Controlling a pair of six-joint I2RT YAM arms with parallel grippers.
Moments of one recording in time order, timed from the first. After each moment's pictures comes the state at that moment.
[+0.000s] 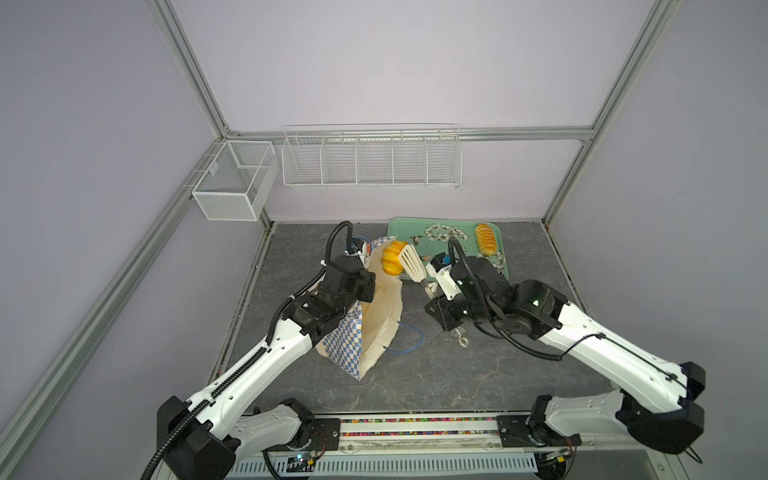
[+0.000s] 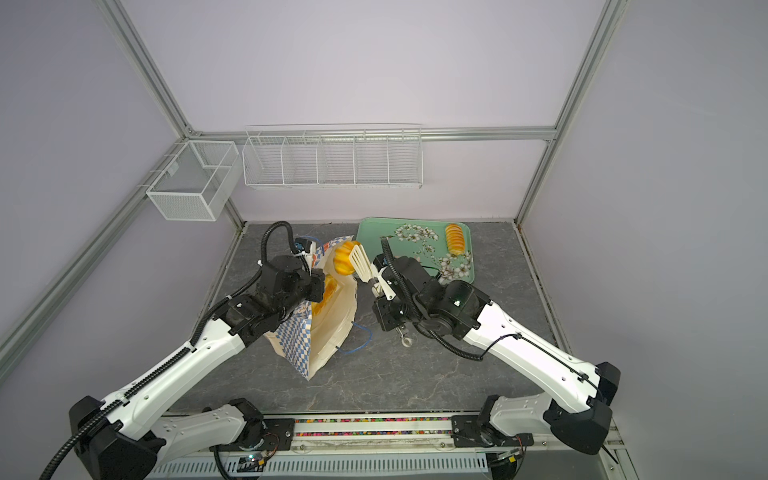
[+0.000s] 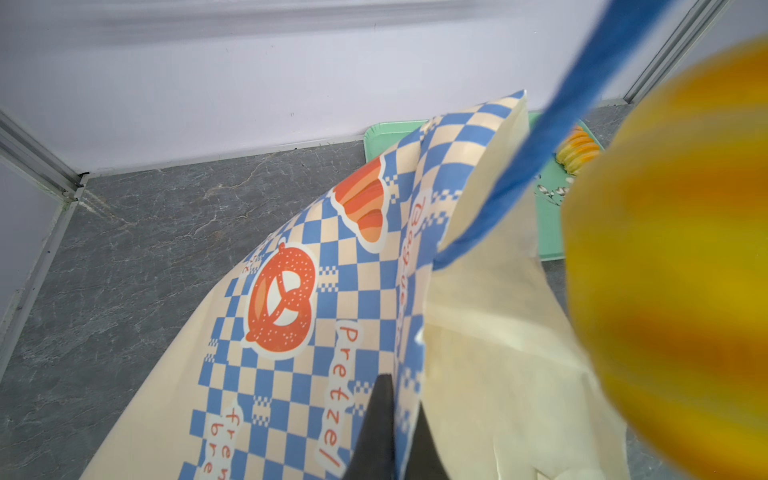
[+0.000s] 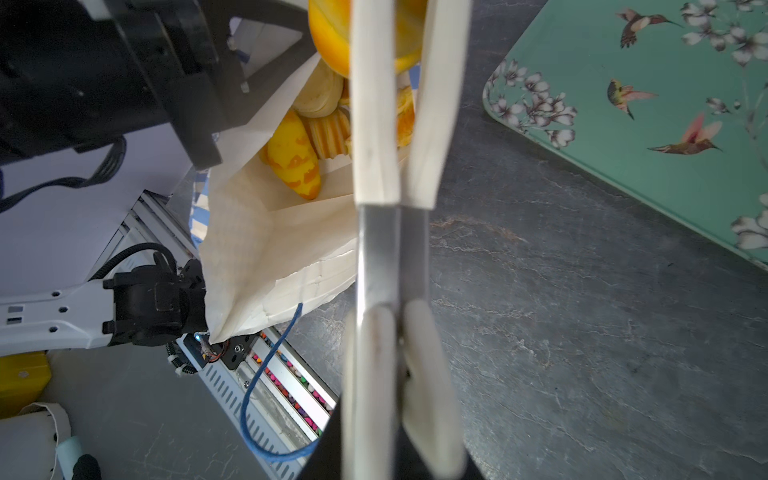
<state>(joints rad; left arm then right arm) -0.67 1.14 1.03 -0.43 -0.28 -0.22 0.94 1.29 1.45 -0.95 0.03 0.42</state>
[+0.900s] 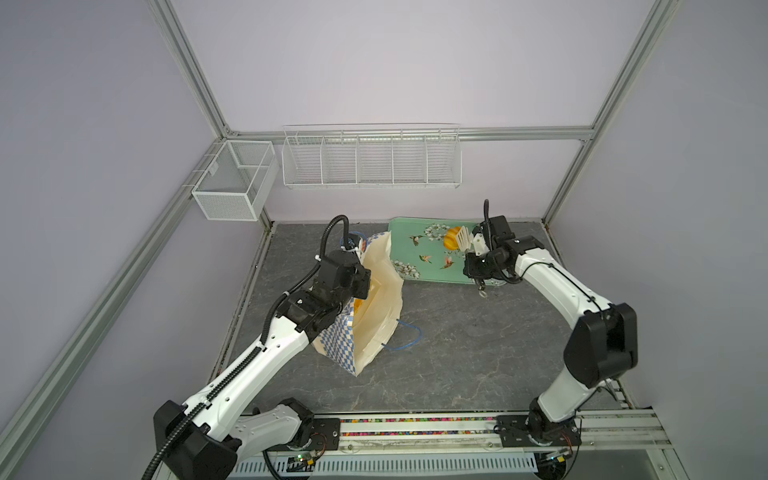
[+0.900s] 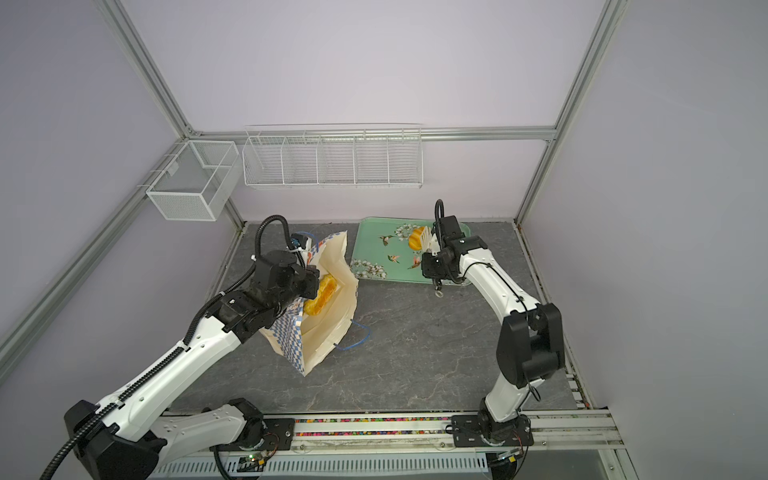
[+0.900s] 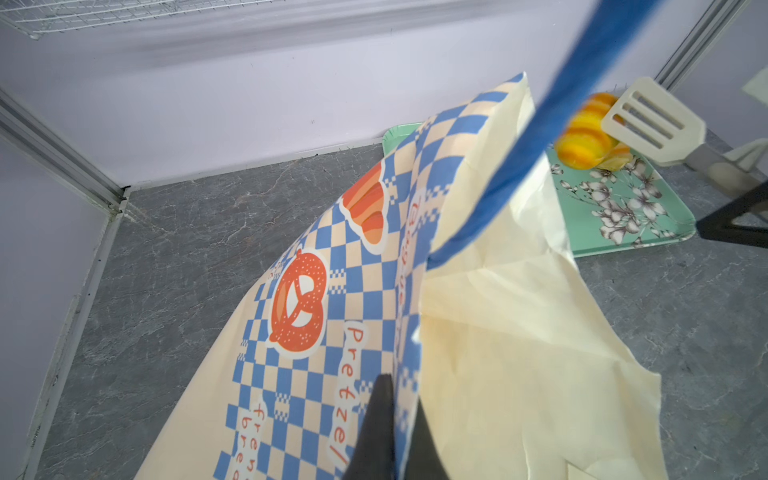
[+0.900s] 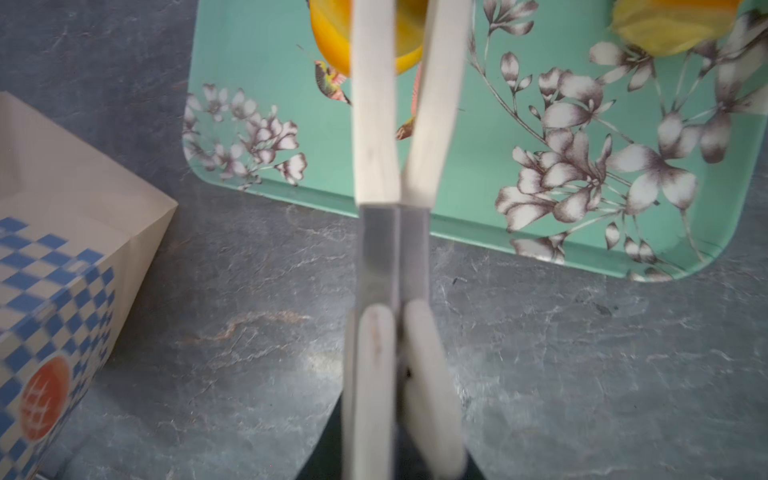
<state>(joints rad) -0.63 1.14 1.08 -0.49 -0.29 -0.15 0.29 1.77 1.49 -0.83 -0.16 0.28</state>
